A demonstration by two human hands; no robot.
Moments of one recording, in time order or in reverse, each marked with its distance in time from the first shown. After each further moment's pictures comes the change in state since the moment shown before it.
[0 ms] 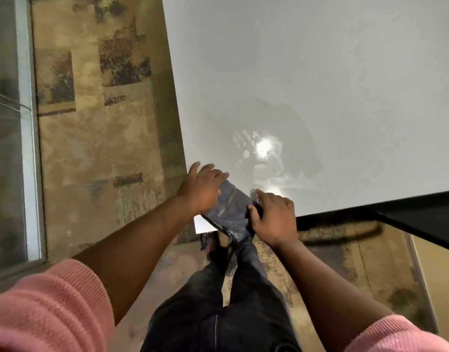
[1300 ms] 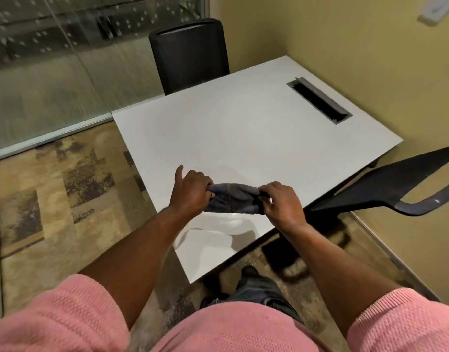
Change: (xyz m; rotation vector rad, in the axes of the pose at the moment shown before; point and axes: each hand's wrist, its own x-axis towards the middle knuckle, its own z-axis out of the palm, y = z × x) left_hand -0.037 0.067 -0.180 -0.034 0.445 0.180; right_hand -0.065 0.001 -0.180 0.160 0.571 0.060
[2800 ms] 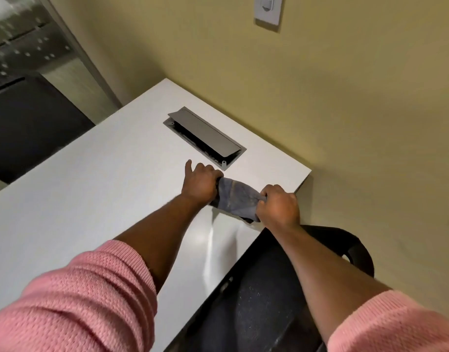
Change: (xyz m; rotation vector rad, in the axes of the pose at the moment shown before) left_hand 0.515 0.481 0.155 0.233 -0.175 0.296; right_hand 0.228 0.528 -0.194 -0.025 -0.029 0.606
